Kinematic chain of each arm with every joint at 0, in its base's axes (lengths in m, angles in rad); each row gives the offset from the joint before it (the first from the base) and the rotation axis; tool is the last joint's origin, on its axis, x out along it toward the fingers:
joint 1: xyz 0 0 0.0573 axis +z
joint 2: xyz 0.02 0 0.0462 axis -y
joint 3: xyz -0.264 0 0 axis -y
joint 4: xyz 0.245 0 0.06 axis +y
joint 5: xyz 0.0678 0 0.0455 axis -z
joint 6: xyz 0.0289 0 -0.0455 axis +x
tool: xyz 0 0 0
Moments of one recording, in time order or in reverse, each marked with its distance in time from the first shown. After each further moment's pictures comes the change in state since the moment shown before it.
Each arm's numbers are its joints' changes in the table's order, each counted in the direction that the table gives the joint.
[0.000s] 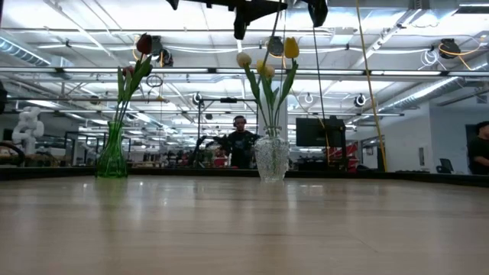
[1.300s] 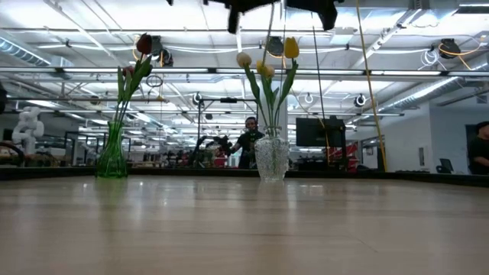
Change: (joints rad) left arm 0.022 0.039 -0.002 -0.025 -0.112 0.088; right arm -0.035 0.052 0.001 0.103 0.006 0.024
